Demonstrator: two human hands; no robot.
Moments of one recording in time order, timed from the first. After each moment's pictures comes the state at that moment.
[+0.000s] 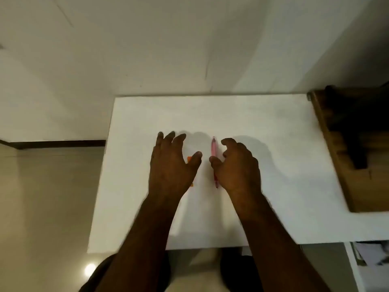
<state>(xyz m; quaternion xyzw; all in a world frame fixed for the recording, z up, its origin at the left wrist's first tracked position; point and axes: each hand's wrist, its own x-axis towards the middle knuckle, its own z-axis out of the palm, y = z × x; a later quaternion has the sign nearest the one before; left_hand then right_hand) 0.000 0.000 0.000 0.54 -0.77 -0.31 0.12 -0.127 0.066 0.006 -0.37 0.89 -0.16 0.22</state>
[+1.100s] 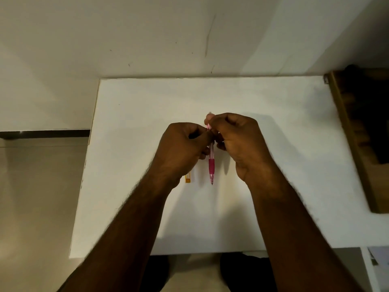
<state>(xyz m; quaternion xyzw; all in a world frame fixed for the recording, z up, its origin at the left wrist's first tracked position) -0.032 -0.020 -0.004 0.50 -0.64 -0.56 0.17 -0.152 0.033 -0.005 -0.21 0.75 -0.49 0.39</state>
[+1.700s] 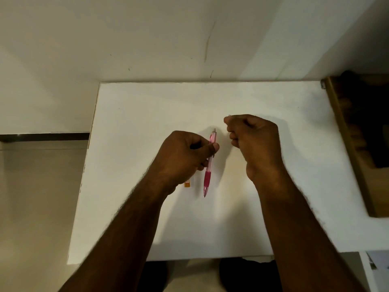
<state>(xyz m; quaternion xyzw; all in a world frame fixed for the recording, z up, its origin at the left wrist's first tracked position) -0.028 -0.020 -0.005 0.48 -0.66 -0.57 0.10 -0.173 0.041 -0.012 -0.14 0.76 -0.54 0.32</state>
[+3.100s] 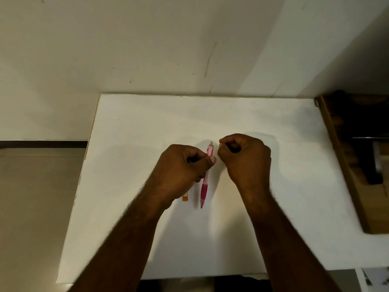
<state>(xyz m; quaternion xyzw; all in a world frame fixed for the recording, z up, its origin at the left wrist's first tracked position) -0.025 -0.022 -0.006 0.48 -0.66 -0.57 0.11 -0.165 0.042 -0.029 -0.32 0.86 -0.35 0.16</state>
